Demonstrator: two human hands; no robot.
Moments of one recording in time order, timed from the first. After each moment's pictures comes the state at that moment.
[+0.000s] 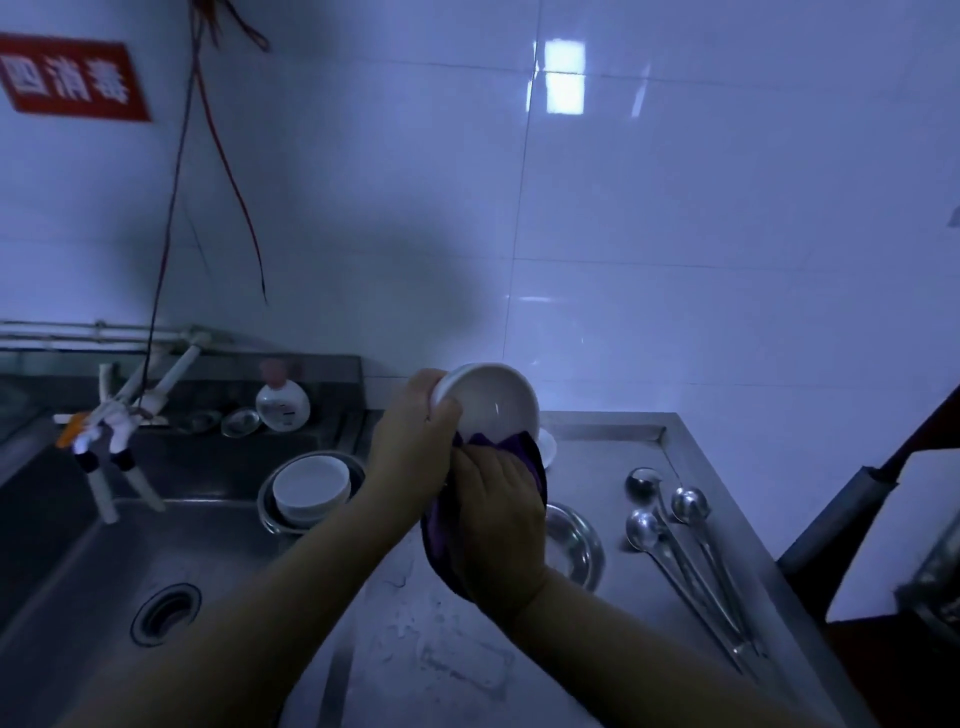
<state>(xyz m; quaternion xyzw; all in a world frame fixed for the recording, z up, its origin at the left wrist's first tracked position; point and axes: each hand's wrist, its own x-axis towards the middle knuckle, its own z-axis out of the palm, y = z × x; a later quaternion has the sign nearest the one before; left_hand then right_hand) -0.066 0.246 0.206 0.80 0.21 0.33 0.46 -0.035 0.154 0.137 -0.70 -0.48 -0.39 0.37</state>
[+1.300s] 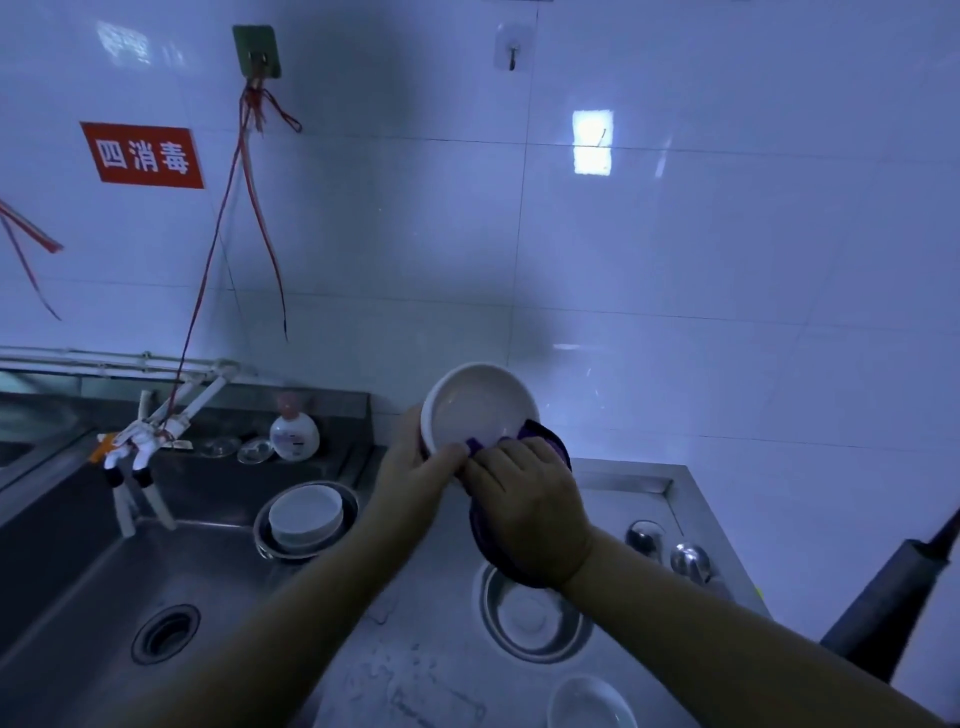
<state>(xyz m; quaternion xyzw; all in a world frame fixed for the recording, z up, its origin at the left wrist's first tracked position) -0.061 0.186 0.219 0.69 0.15 0.35 0.61 0.045 0.090 0.188 -0.59 -0.62 -0.46 0.23</state>
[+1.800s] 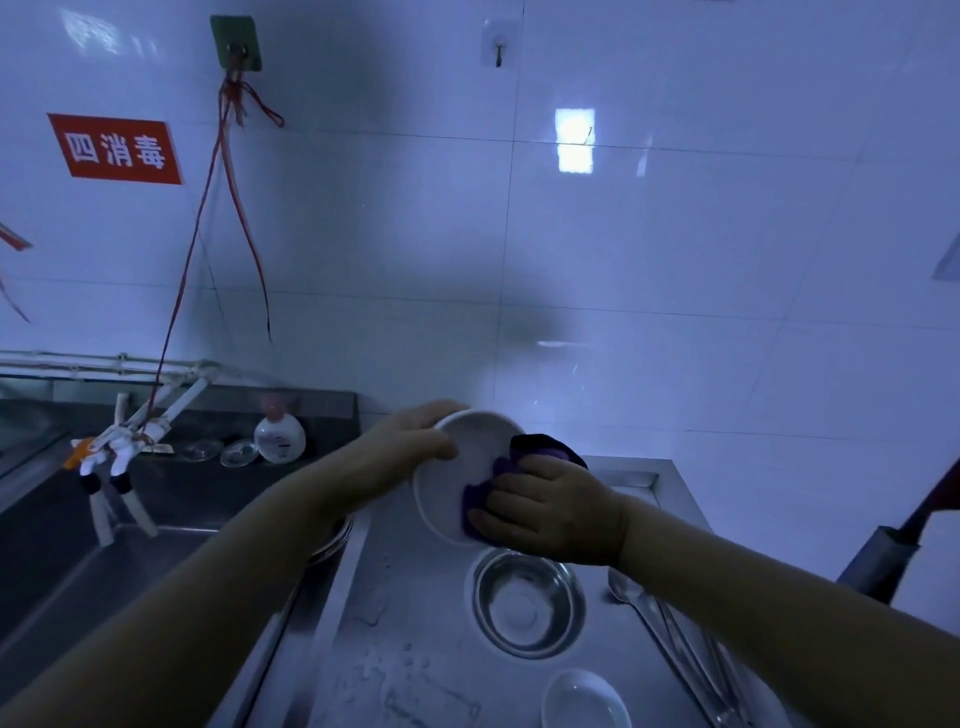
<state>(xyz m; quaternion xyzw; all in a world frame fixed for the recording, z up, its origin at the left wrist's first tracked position) -0.062 0.224 0.253 0.80 0.06 0.10 0.59 0.082 0.064 0.199 -0.42 -0.78 -0.46 0.08</state>
